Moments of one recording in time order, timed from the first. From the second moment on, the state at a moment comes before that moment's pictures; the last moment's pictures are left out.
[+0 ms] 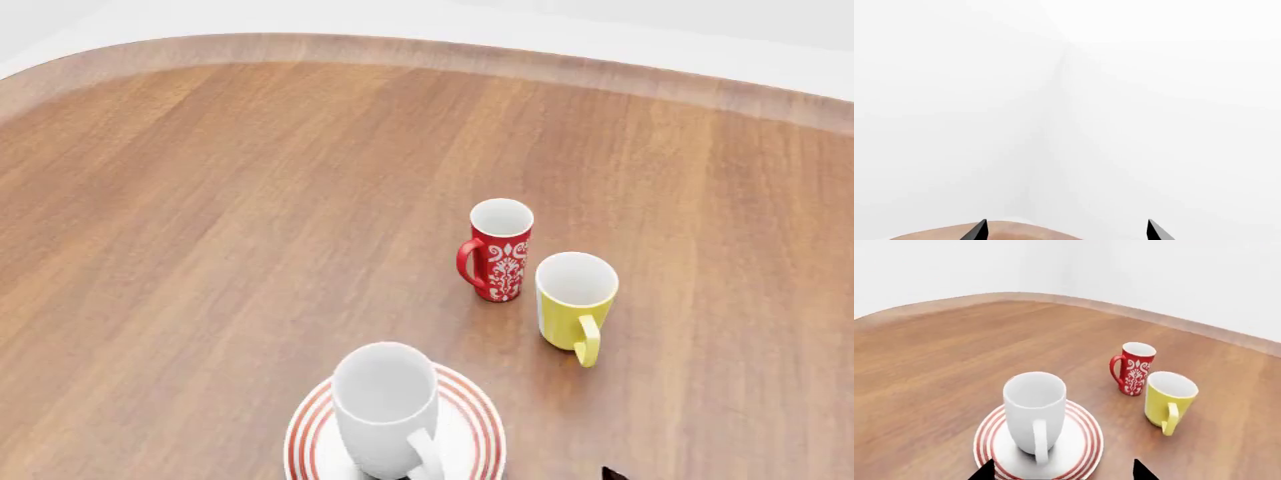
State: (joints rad) left arm 0.33 -0.37 -0.18 0.82 -0.52 0.07 -0.44; right arm -0.07 0.66 -0.15 -0.46 0.59 0.35 -0.06
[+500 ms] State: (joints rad) left arm 0.31 -0.38 -0.16 0.83 -0.51 0.07 -0.44; right arm 0.23 0.57 -0.12 -0.44 0.66 0.42 0.09
